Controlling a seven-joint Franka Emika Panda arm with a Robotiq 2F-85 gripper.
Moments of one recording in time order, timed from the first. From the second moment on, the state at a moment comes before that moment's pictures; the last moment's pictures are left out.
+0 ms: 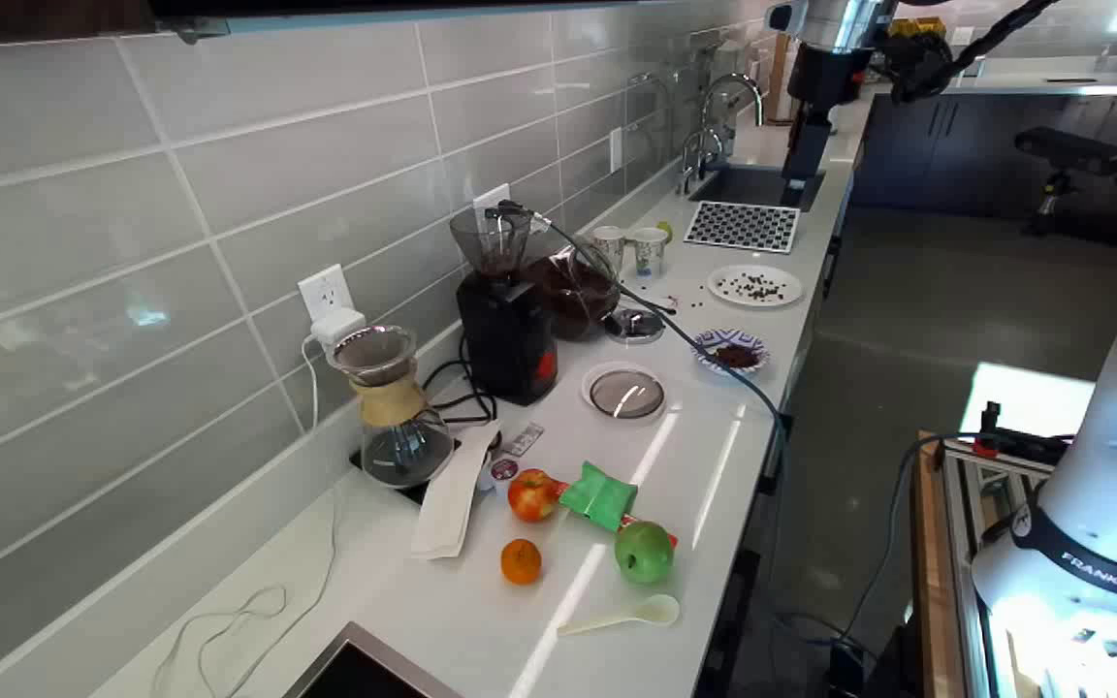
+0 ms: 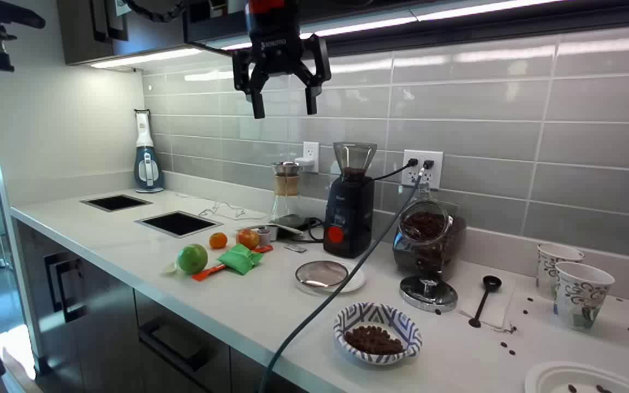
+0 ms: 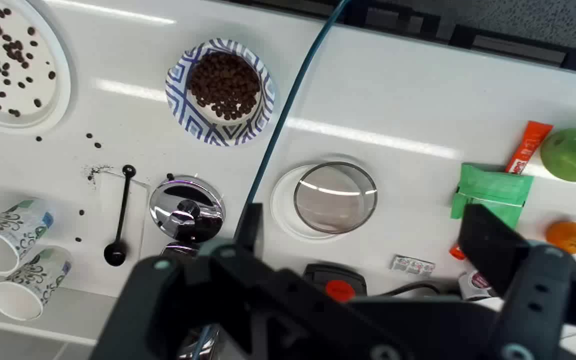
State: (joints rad) arm -0.10 -0.65 -0.28 -2.39 -0.21 1.93 -0.46
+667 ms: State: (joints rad) arm -0.09 -0.64 -0.29 -2.40 -0.19 1.95 -0.48
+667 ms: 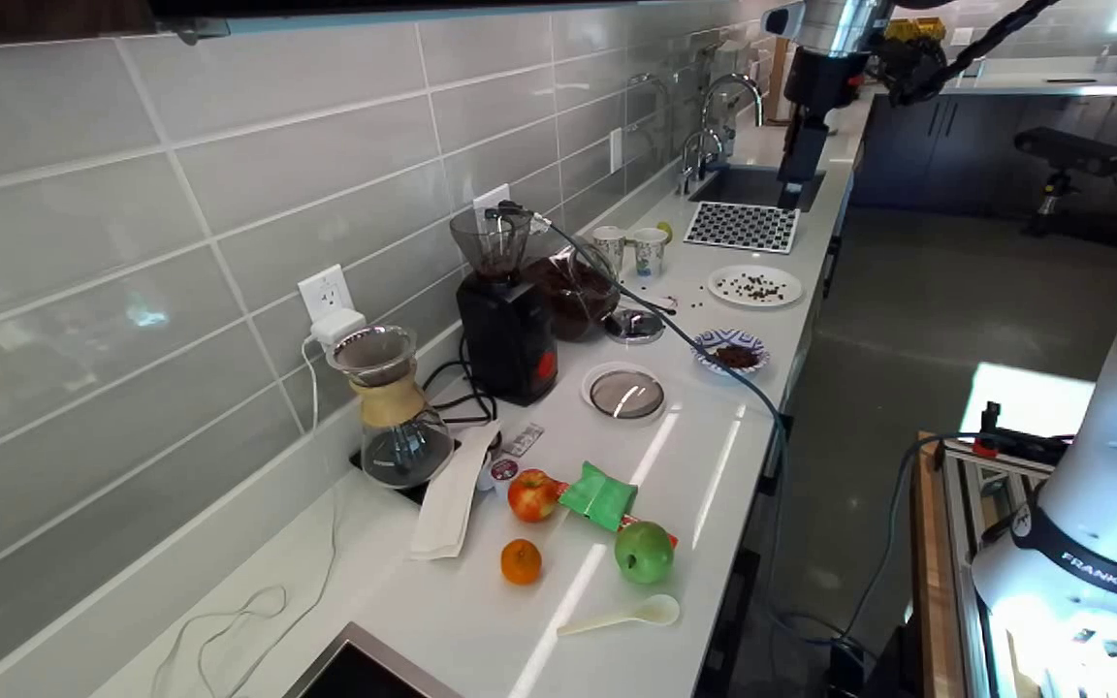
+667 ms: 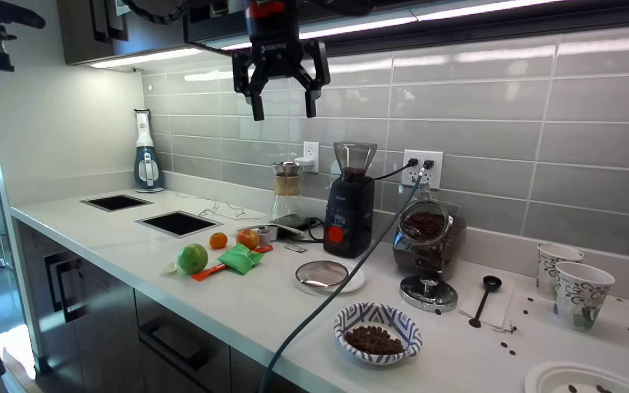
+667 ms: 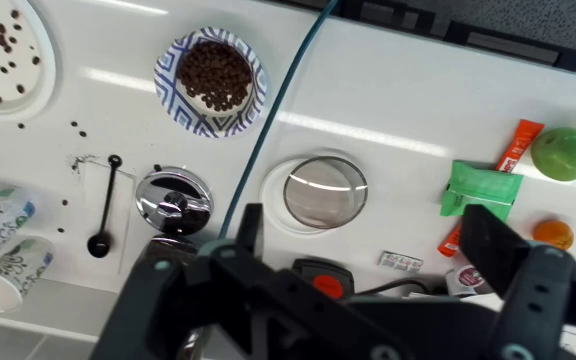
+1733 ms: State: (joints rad) arm -0.01 -0.05 -0.12 -2.56 -0.41 2.45 -0.44
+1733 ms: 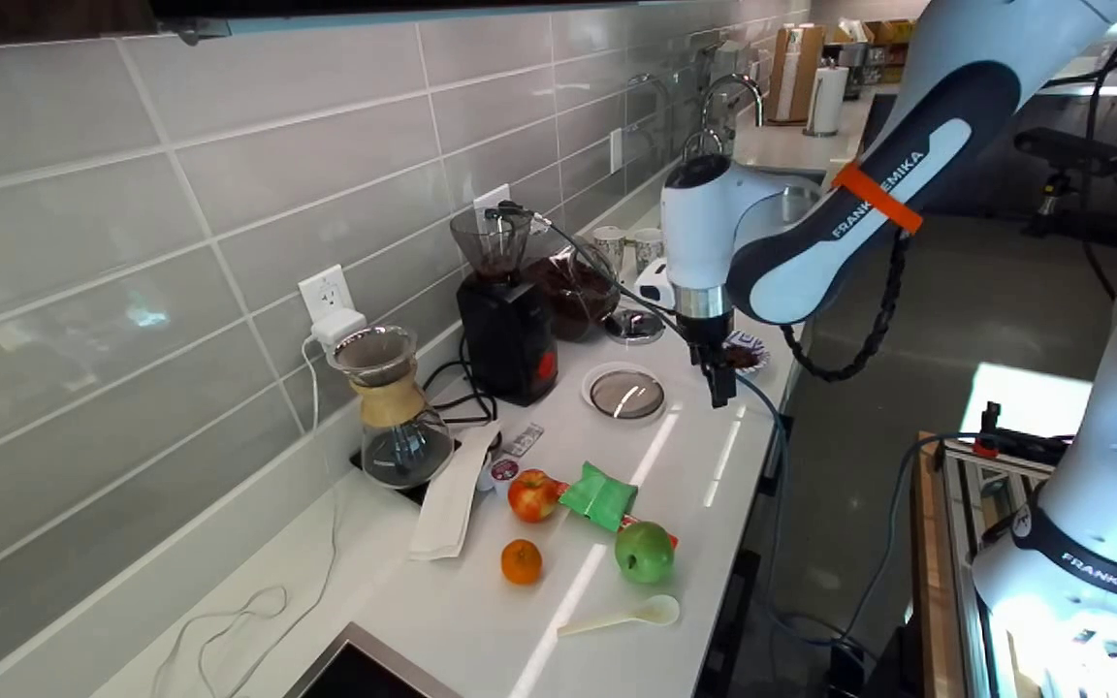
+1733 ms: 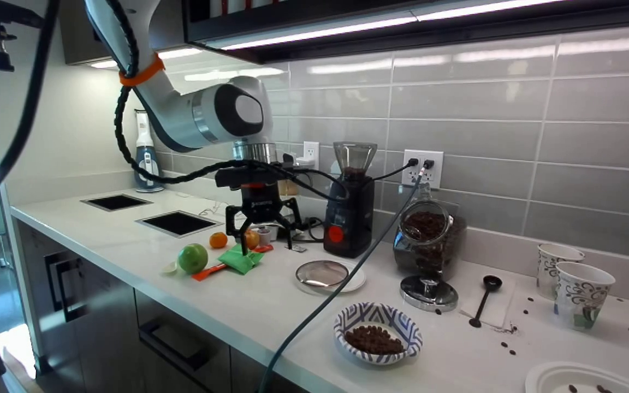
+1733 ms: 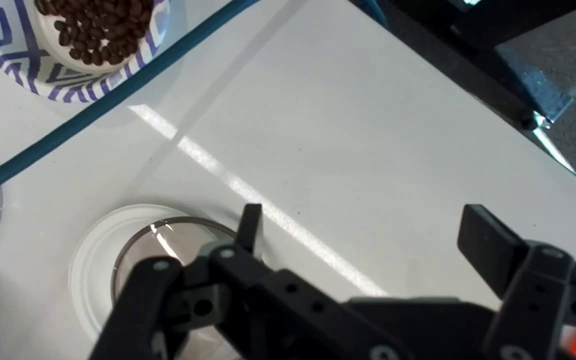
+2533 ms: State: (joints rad) arm -0.03 0.08 -0.09 -2.50 -0.61 2.43 -0.27
